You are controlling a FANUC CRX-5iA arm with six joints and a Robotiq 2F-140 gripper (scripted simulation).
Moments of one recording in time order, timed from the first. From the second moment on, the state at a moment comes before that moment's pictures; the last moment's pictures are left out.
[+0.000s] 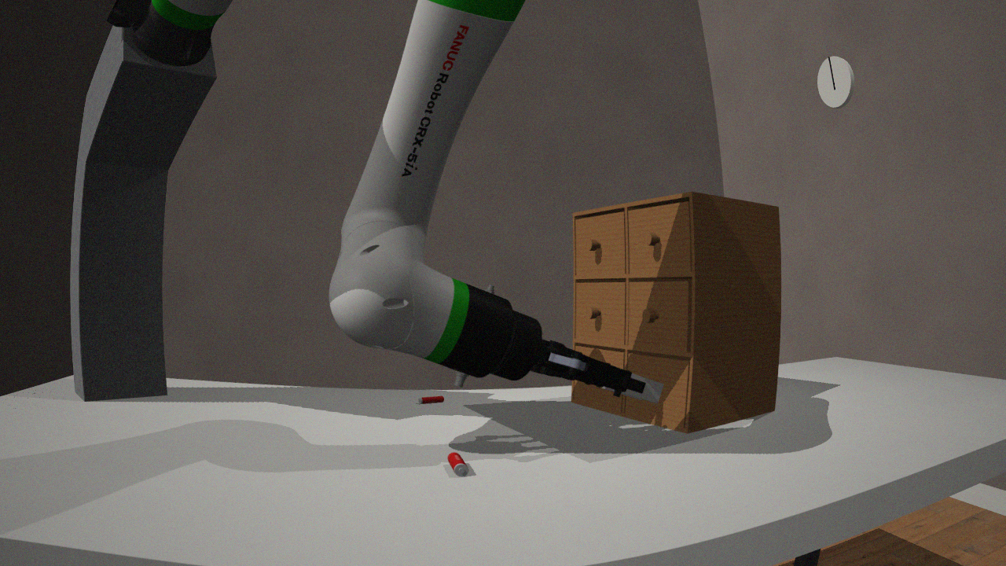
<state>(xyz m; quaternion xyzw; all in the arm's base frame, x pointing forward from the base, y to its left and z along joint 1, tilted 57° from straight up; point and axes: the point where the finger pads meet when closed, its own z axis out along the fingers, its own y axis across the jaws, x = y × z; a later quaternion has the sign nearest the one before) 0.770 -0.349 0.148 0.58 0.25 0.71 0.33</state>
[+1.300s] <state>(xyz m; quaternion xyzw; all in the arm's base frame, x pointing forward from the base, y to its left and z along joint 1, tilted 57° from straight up) 0.770 -0.349 0.148 0.58 0.25 0.71 0.33</state>
